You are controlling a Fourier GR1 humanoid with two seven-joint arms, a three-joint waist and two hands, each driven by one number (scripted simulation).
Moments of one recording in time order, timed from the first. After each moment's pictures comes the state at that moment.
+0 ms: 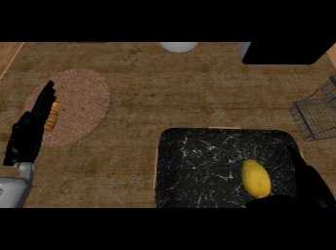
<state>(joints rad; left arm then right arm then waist) -0.16 0.42 -0.10 -1.46 0.00 0.22 0.07 0.09 -0.43 0.38 -1.98 0.47 -0.13 1.25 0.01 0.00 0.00</state>
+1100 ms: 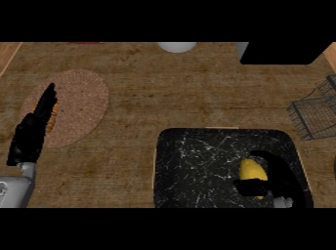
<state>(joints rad) -0.16 0.38 -0.06 -1.41 -0.03 0.19 0.04 0.03 -0.19 0.30 -1.75 0.52 -0.03 1.17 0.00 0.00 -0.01</state>
